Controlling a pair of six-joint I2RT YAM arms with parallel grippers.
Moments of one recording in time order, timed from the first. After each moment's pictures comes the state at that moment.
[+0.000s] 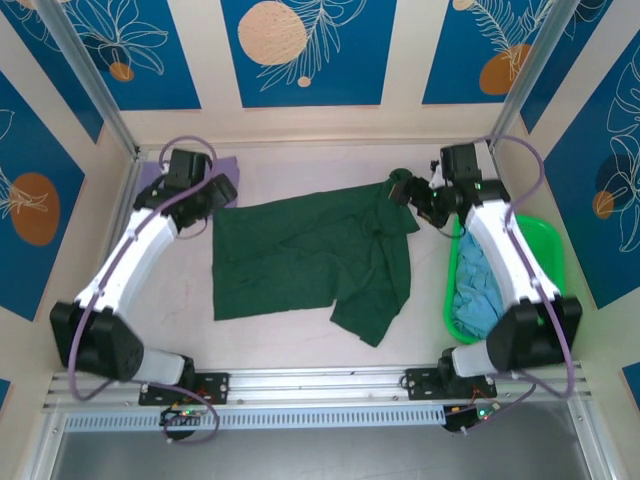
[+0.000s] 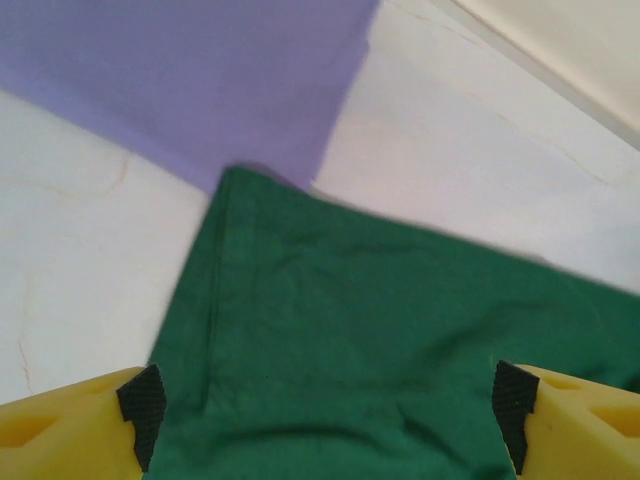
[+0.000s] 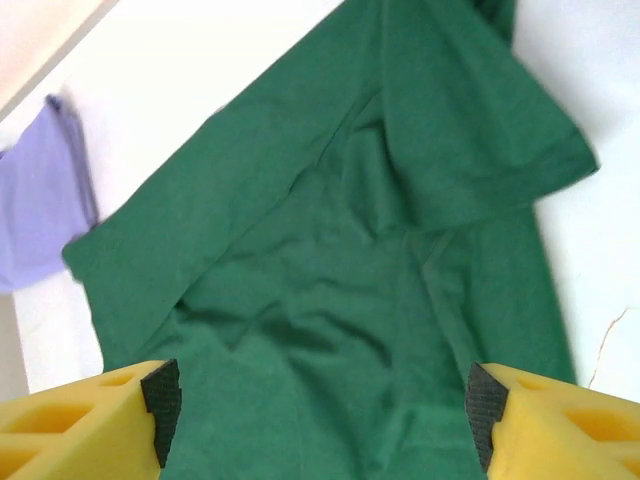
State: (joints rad) left arm -0.25 1.37 1.26 -0.76 -0.12 -0.71; right arm 0.12 1.37 1.26 -0.86 -0.30 0.58
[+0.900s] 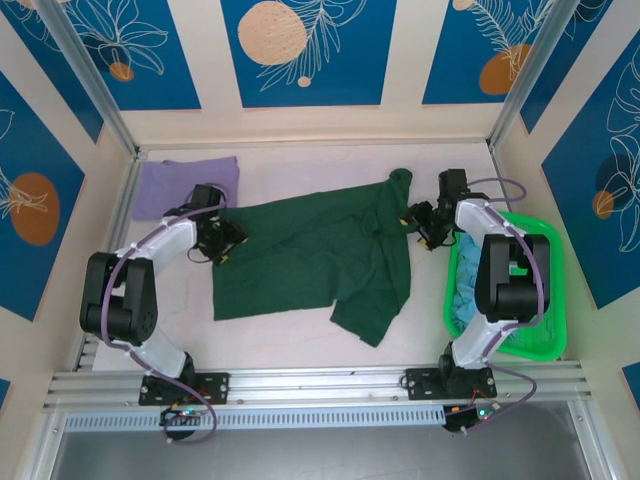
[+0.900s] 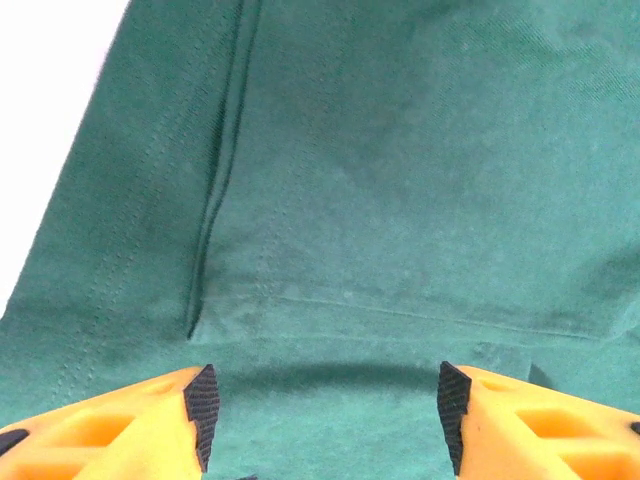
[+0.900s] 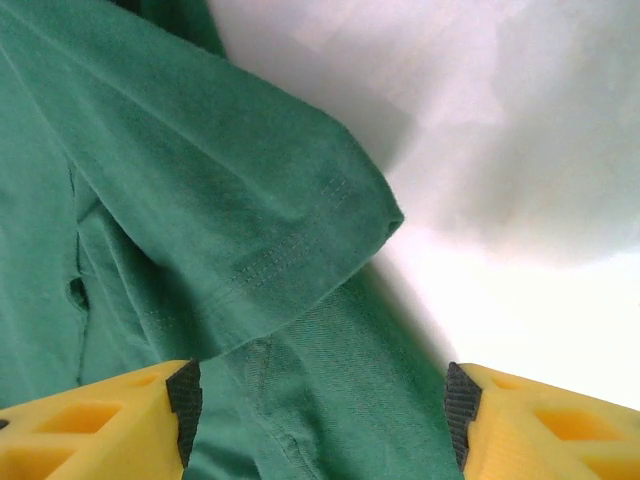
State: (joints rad) left arm -0.16 1.62 1.03 -0.60 0.19 -0.86; right arm -0.04 1.72 1.13 -0.62 -0.34 0.78
